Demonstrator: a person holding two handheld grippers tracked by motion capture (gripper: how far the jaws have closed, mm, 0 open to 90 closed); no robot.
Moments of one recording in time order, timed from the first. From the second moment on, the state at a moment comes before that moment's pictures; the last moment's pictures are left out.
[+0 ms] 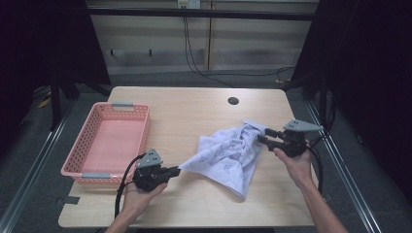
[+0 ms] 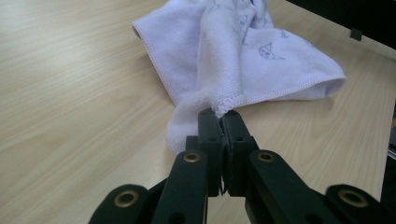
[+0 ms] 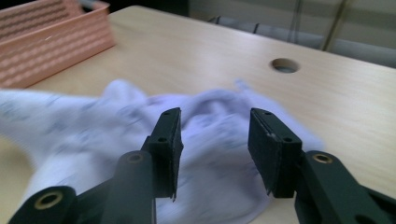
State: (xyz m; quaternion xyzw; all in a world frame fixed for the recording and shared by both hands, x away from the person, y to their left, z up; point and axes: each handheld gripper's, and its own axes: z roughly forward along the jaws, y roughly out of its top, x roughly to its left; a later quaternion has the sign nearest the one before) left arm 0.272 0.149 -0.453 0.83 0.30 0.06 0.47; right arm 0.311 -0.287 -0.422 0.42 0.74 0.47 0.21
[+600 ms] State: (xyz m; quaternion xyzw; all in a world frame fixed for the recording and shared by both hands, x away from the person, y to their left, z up) left arm 0.255 0.119 -0.467 0.85 0.24 0.01 0.46; right arm 0.271 -0.236 -0.478 0.37 0.82 0.41 0.12
